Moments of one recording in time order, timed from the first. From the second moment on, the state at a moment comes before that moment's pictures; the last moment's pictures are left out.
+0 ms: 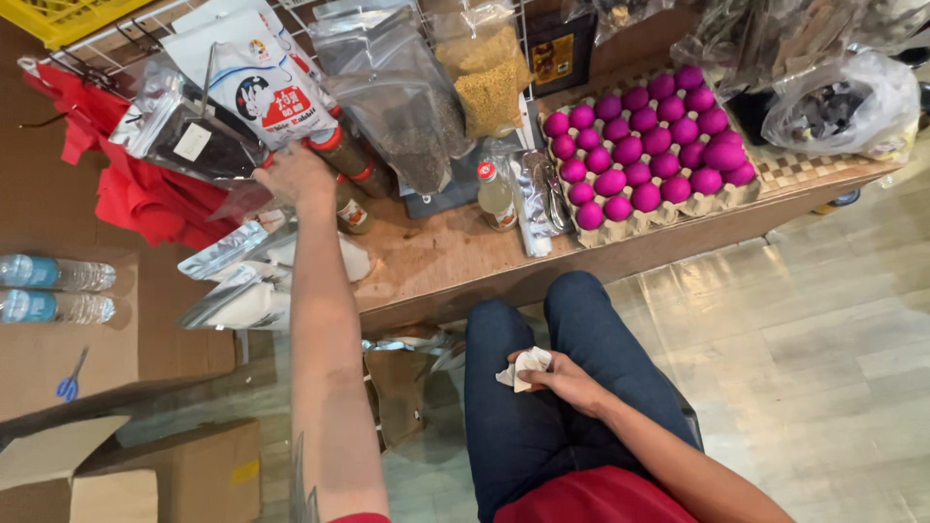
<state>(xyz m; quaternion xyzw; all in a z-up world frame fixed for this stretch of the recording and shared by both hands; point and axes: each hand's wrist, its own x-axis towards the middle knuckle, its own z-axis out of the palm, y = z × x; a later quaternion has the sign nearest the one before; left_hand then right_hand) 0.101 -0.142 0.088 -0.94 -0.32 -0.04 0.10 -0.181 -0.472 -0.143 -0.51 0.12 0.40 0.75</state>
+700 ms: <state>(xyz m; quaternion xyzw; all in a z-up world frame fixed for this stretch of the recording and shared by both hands) 0.047 -0.202 0.072 -0.98 -0.14 0.03 0.14 -0.180 -0.468 -0.121 -0.52 0.10 0.38 0.76</state>
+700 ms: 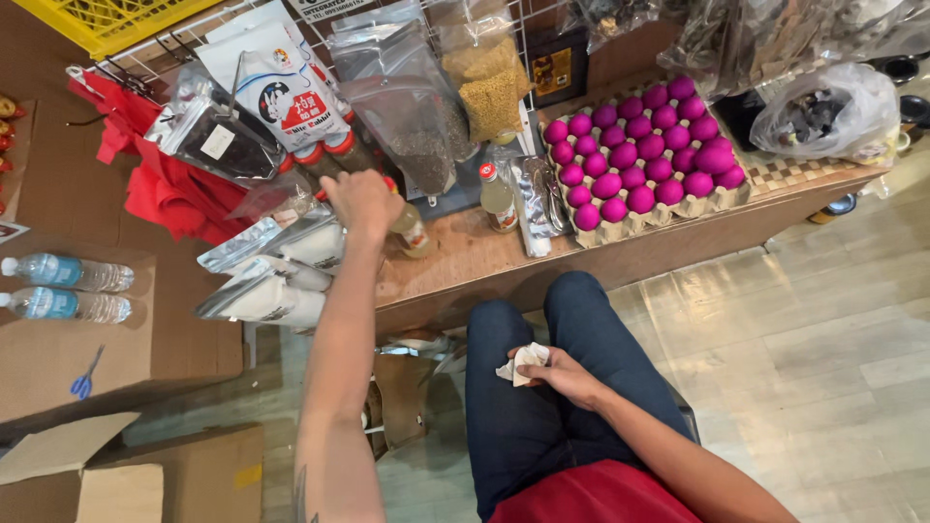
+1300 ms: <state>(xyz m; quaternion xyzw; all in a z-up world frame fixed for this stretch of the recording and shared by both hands) 0.043 -0.255 0.084 -1.00 -0.06 0.01 -0.03 -0.180 -0.471 -0.120 -0.54 0.10 0.38 0.75</state>
